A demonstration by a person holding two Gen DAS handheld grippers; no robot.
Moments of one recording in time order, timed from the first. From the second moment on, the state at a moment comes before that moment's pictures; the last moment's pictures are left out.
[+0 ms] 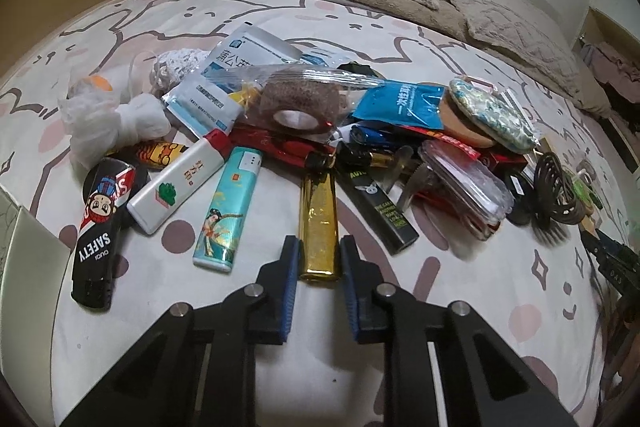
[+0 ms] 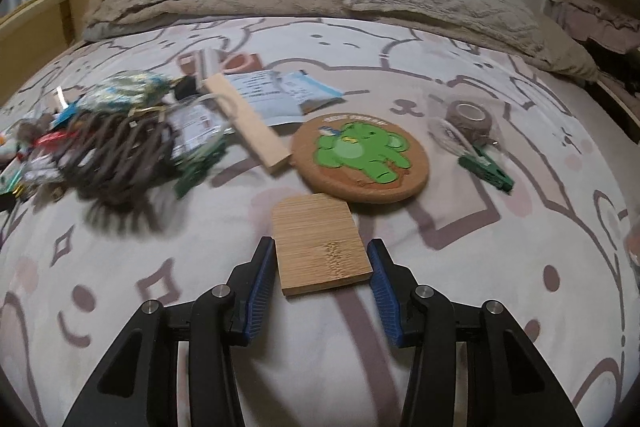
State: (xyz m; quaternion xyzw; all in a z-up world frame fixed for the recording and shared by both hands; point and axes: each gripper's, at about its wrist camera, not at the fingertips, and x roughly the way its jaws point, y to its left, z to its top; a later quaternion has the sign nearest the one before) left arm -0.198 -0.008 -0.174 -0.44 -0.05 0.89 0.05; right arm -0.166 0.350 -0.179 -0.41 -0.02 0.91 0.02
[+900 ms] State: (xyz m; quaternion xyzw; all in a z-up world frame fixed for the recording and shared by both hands) left arm -0.083 0.085 -0.166 -0.47 -0.02 0.86 0.17; right arm -0.082 0.300 -0.173 -0.42 -0.05 0.91 -0.03
